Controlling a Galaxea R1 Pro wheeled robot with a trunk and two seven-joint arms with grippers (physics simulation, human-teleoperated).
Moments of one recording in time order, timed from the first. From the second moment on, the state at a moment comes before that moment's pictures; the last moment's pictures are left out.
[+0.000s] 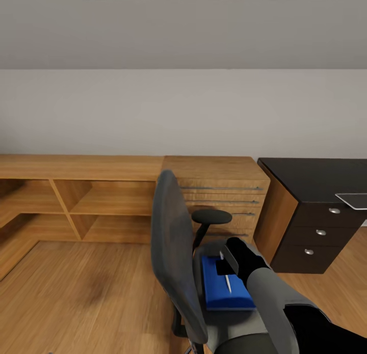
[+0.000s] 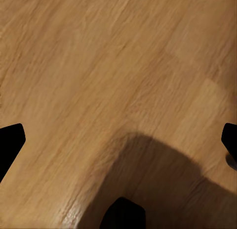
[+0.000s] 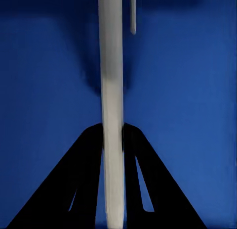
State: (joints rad) left arm 0.02 0.24 0.28 -0.86 0.42 0.36 -0.08; right arm -0.88 0.14 -0.04 -0.38 0.00 0.90 -0.19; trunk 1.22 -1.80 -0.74
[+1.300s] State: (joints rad) left arm 0.02 0.24 0.28 -0.83 0.43 0.36 -0.07; right arm -0.88 0.13 -0.06 -0.53 -0.03 1.04 -0.19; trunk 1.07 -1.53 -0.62
